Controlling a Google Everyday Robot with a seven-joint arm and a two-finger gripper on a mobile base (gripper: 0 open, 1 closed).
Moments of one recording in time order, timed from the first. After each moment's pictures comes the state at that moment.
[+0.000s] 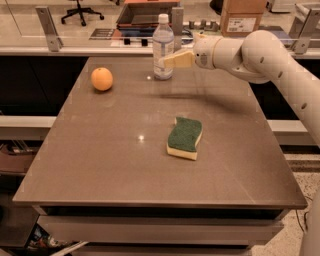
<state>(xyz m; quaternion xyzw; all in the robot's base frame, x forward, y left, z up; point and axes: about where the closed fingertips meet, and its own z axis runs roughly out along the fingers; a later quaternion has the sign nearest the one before) 0.788 -0.066 0.925 -0.35 0.68 0.24 0.60</state>
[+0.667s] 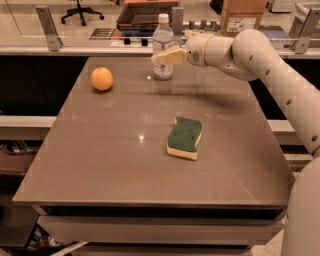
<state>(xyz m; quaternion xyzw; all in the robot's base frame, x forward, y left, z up) 0.806 -0.042 0.926 -0.36 0.67 0.26 0.60</state>
